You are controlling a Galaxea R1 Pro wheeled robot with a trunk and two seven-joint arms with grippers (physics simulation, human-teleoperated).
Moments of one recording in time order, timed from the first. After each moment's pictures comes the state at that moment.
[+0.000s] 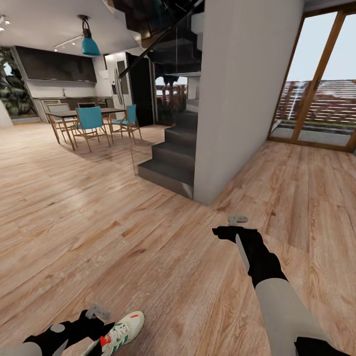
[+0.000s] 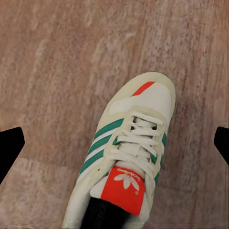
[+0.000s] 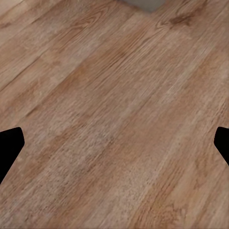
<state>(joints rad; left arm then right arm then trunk) -0.62 0.23 -0.07 -0.02 -0.21 -0.26 -0.46 -0.78 0.09 -0.14 -0.90 0.16 0.63 0.12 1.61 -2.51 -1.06</state>
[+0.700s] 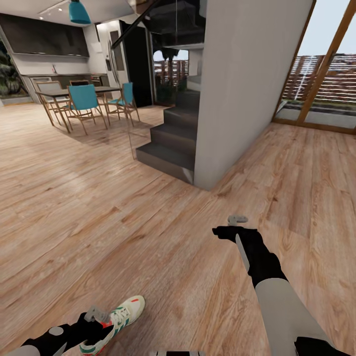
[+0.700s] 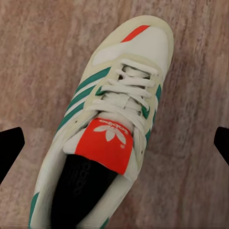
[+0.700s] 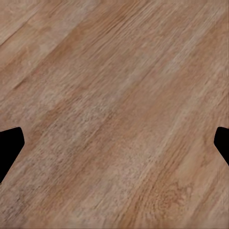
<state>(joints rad) -0.61 0.23 -0.07 -0.02 -0.21 -0.26 -0.46 -0.78 0.09 -0.14 -0.90 0.16 0.63 0.12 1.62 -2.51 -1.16</state>
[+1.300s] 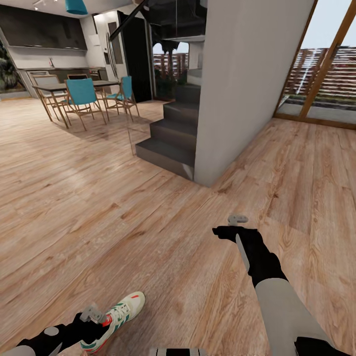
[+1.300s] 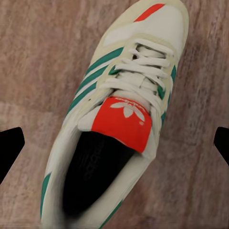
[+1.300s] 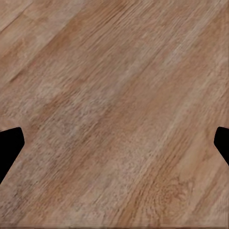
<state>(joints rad) -0.61 0.25 -0.07 -0.02 -0.20 -0.26 -0.46 -0.78 0.09 -0.14 -0.90 0.16 0.63 0.12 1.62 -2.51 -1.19</state>
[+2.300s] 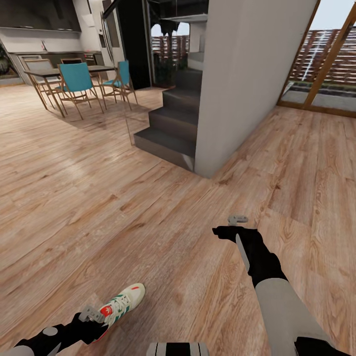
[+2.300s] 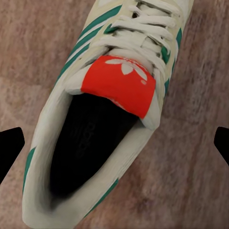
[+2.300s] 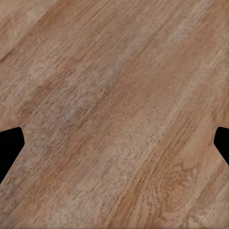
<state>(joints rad) -0.61 0.26 -0.07 -0.02 -0.20 -0.26 -0.46 -0.78 0.09 -0.14 -0.90 0.16 0.63 0.12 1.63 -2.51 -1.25</state>
